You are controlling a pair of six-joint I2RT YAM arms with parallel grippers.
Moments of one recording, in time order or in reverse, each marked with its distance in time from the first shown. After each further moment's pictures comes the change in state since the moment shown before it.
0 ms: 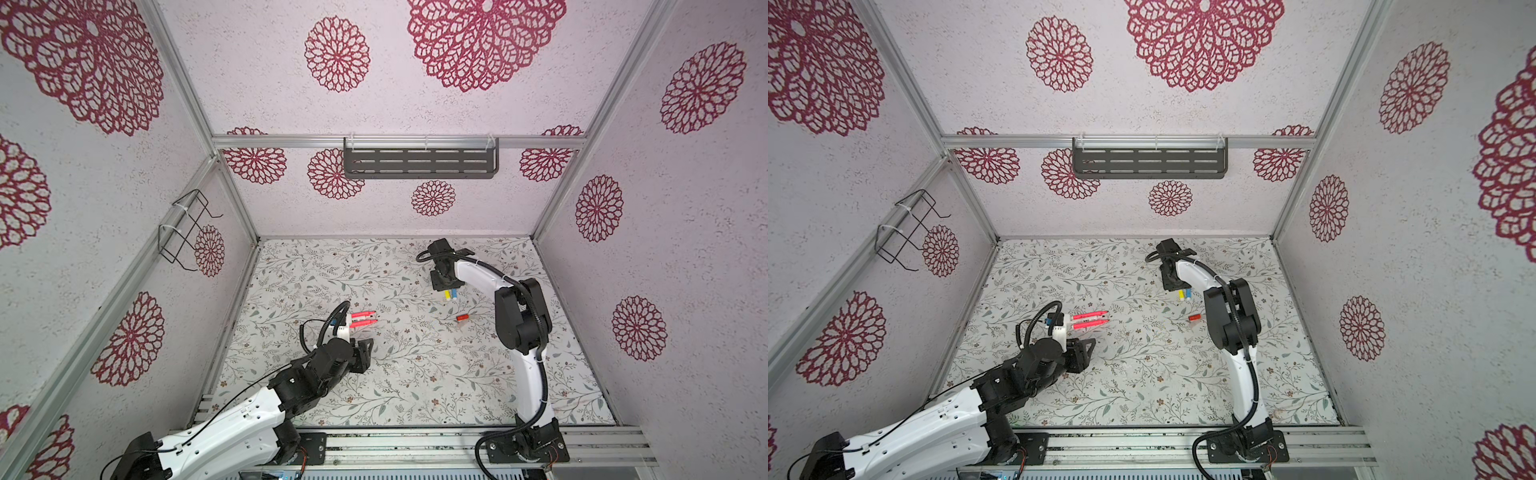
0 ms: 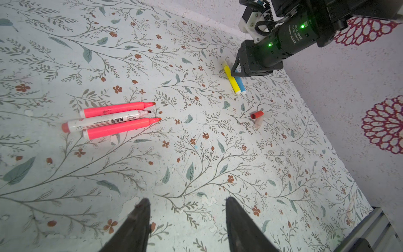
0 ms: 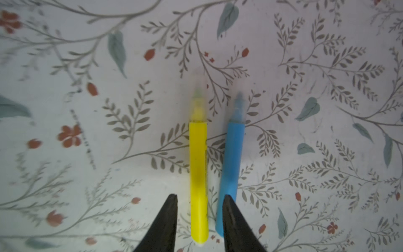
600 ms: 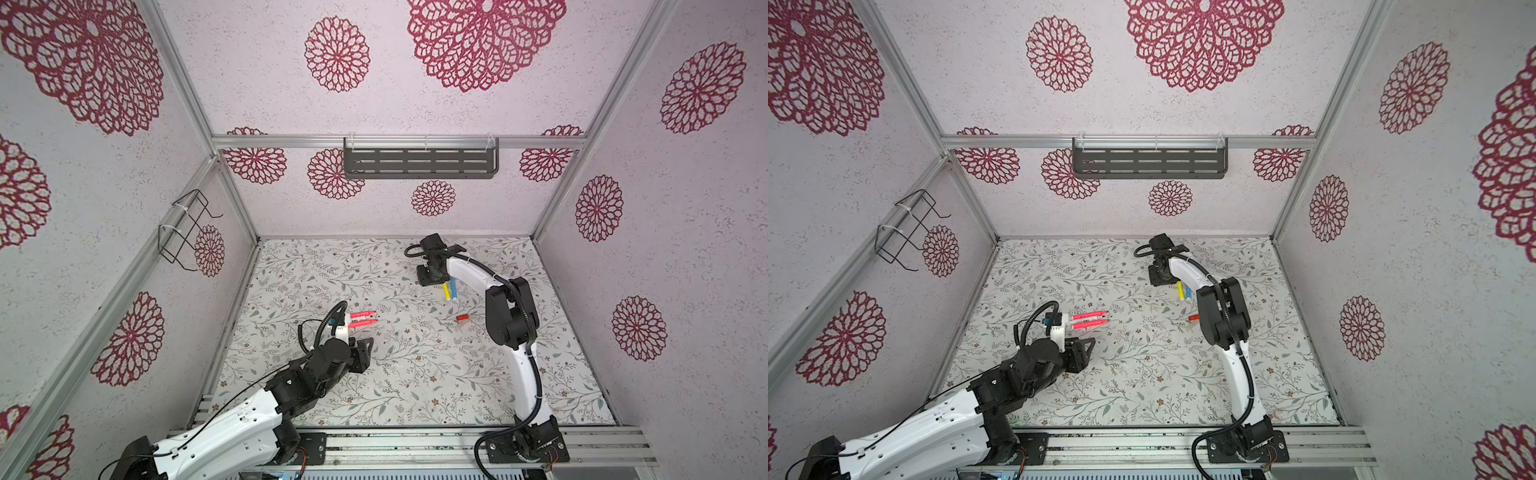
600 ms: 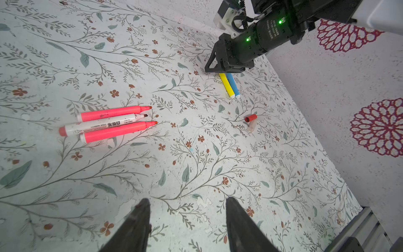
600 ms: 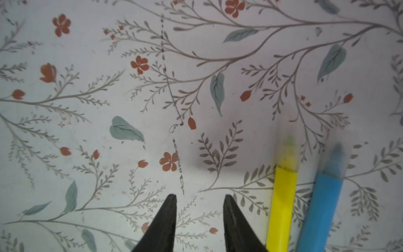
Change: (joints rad) left arm -0.001 -0.029 0.000 -0.002 0.004 -0.001; right arm 0.001 0.161 0.204 -0.023 -0.222 -0.003
